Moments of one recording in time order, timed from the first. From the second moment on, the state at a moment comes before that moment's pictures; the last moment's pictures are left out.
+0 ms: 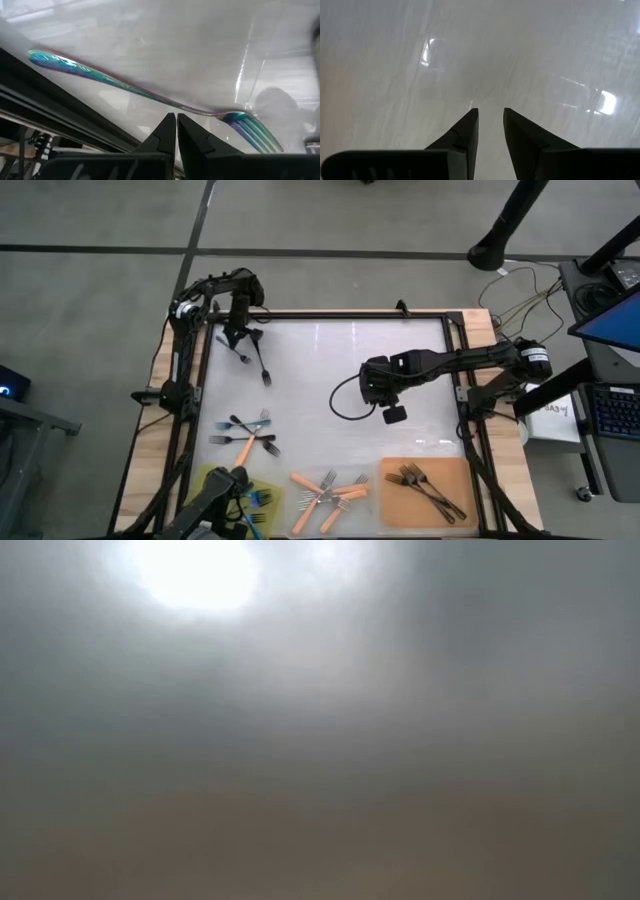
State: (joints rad) left arm 1.09 2.27 1.61 -1.57 0.01 -0.25; right arm -0.03 1.52 1.17 -0.93 0.03 -0.31
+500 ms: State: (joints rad) left arm 1.09 2.27 1.61 -1.57 0.02 -0.27; right arm -0.03 1.52 1.17 -0.93 0.03 -0.33
